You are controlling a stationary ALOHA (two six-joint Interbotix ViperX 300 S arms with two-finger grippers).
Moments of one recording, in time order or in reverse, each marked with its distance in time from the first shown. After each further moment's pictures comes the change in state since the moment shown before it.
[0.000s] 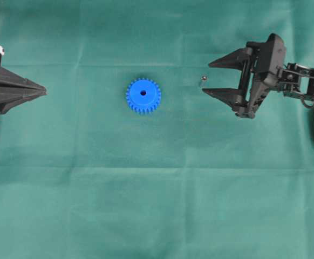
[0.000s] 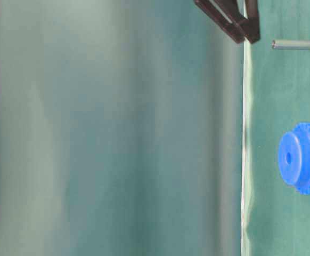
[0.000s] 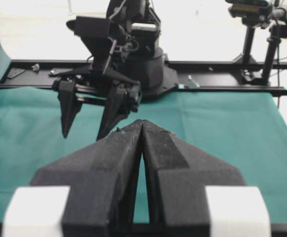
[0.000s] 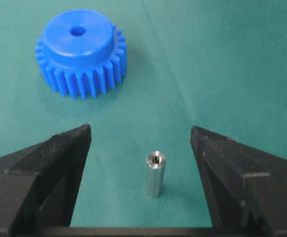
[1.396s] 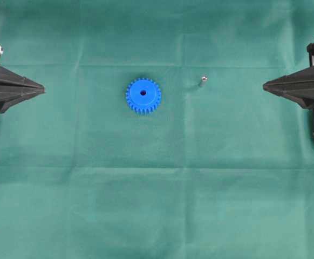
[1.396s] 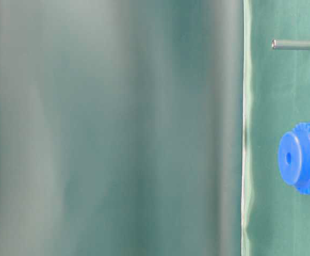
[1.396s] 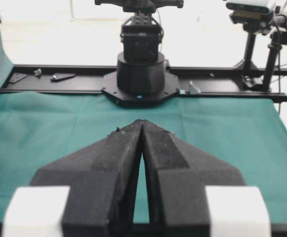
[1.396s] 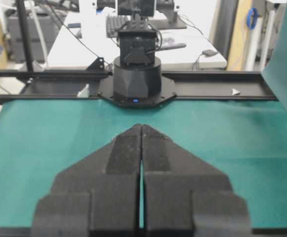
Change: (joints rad) left arm 0.003 -0.009 0.006 -0.009 -0.018 0.009; right arm 0.245 -0.894 0.012 -0.003 0.437 0.002
